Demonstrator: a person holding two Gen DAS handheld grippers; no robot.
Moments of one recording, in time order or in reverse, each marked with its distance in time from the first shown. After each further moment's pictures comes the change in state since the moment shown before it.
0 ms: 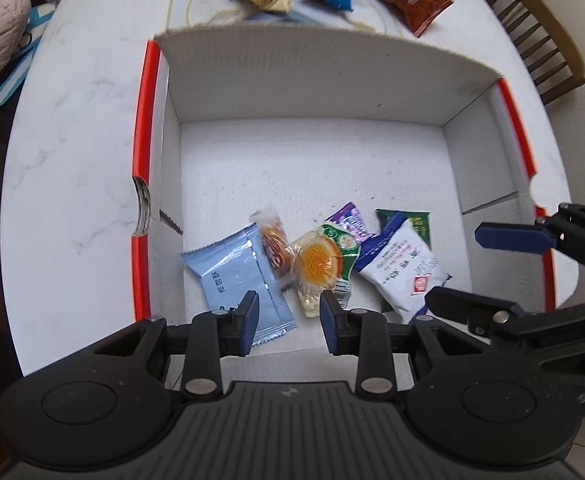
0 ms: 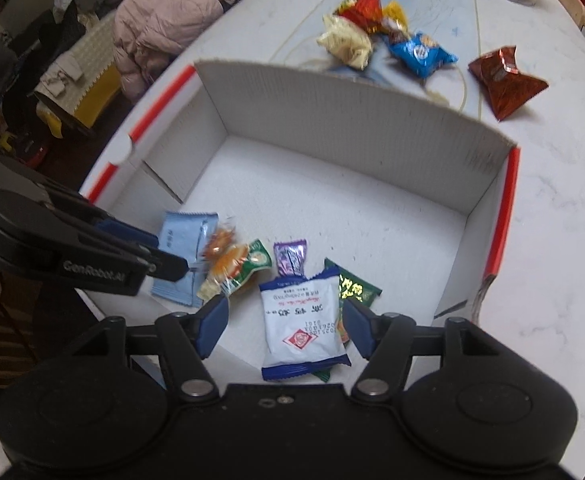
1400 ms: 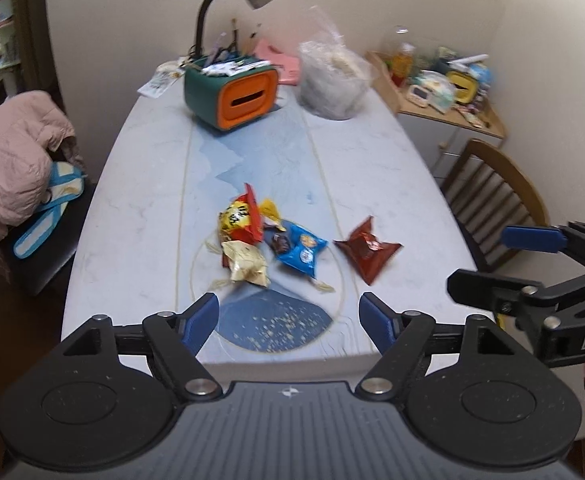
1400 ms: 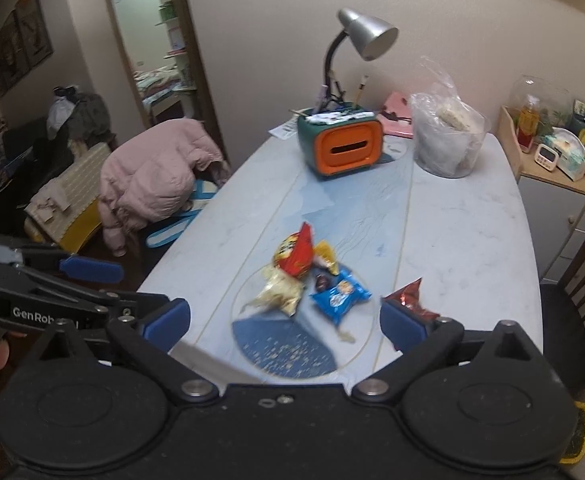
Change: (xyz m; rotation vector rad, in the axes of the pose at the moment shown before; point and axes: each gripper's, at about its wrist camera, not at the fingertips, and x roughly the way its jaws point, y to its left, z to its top) left arm -0.153 -0.025 0.128 -0.026 -0.451 -0.001; right arm -0.134 -0.061 0.149 0.024 -0.386 -0.102
